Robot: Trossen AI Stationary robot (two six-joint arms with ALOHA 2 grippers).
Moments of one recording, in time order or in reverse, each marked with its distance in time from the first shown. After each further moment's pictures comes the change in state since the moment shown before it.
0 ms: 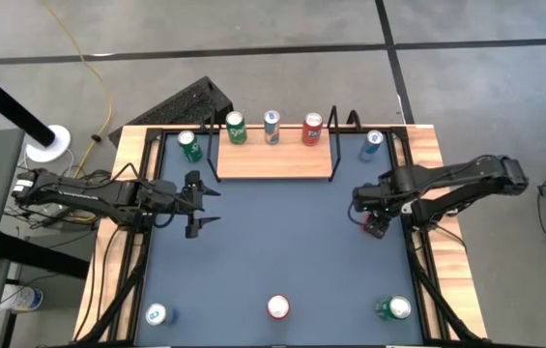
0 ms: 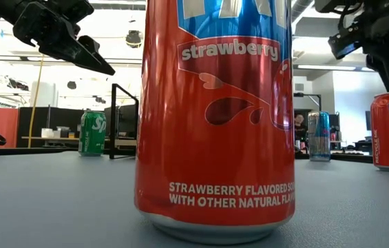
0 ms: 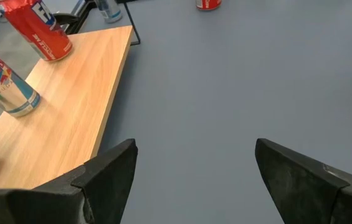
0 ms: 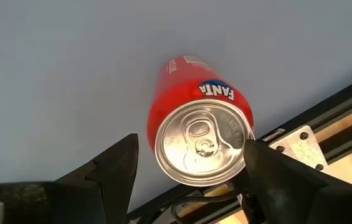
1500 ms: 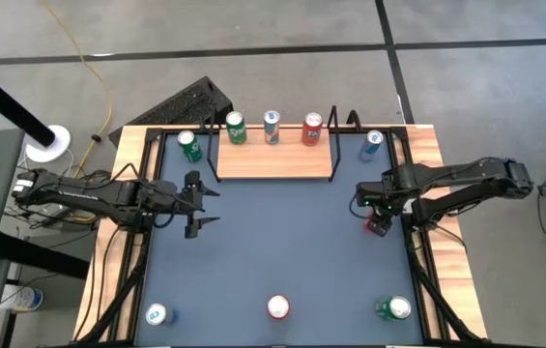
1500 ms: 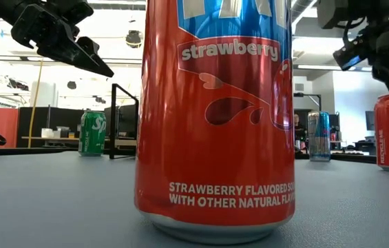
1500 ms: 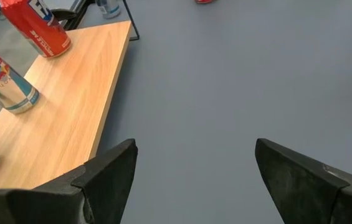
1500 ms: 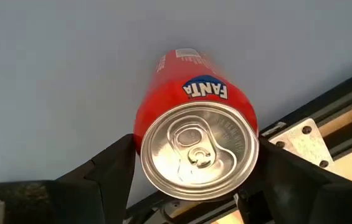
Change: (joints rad) left arm 0.000 0.000 0.000 -0.018 0.000 0.005; right arm -0.081 -0.041 -0.113 0.054 -0.013 -0.074
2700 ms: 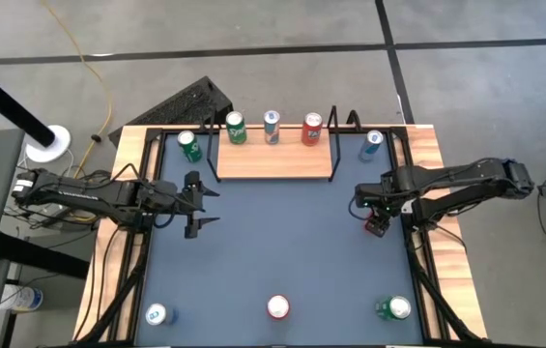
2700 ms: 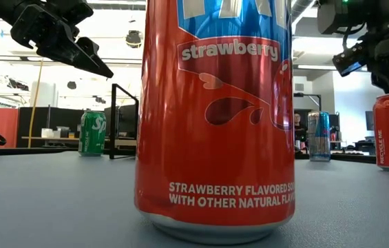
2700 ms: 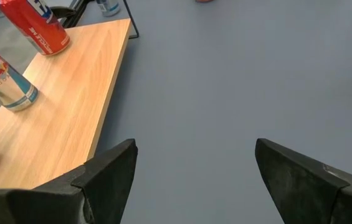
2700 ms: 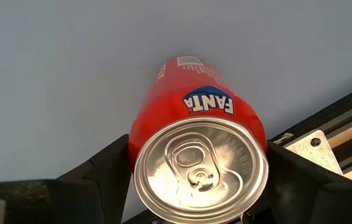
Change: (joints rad) left arm 0.000 0.000 0.000 -0.005 0.001 -0.005; right arm -0.005 -0.002 -0.048 0.083 -0.004 0.006
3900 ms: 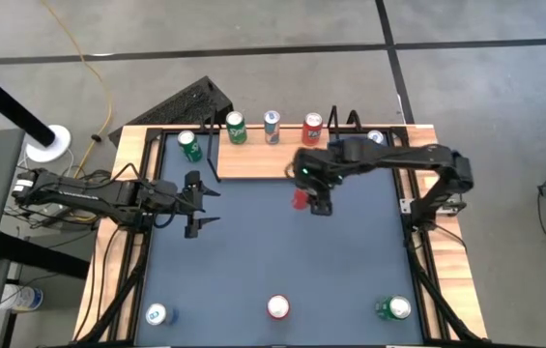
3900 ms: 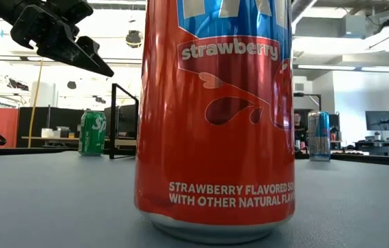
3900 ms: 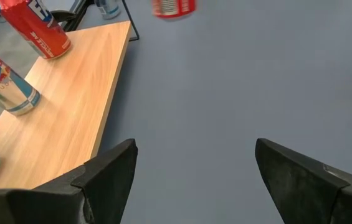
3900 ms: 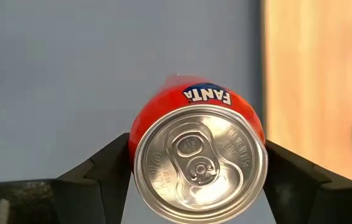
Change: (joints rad) left arm 0.000 0.000 0.000 0.003 -0.001 0.021; right arm -0.081 0.543 0.841 0.092 0.055 -0.673
